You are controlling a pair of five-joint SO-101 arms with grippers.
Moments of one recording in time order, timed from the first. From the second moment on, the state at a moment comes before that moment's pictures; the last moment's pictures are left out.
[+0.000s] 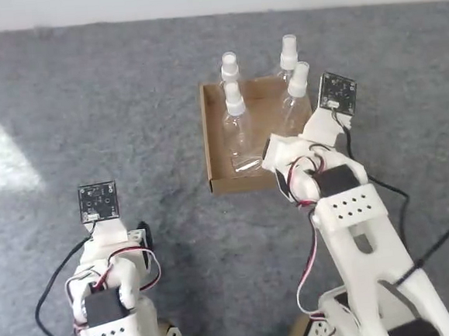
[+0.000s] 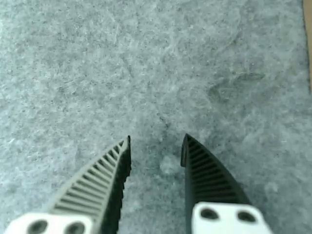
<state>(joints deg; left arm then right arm) -18.0 -103.2 97.1 71.5 0.0 -19.1 -33.1 45.9 45.2 -33.8</state>
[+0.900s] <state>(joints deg) -18.0 -103.2 97.1 71.5 0.0 -19.1 -21.4 44.4 30.2 -38.5</state>
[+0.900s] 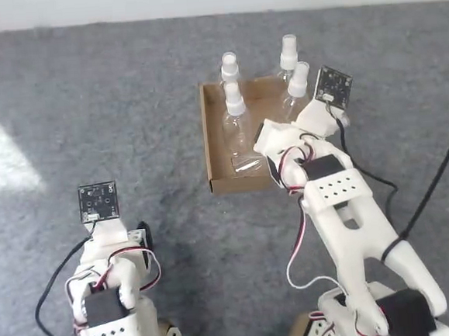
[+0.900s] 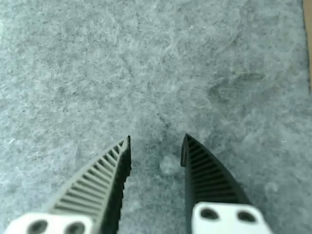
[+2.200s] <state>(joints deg) -18.0 -103.2 97.1 71.5 0.0 -20.0 -14.9 41.3 32.2 -43.1</state>
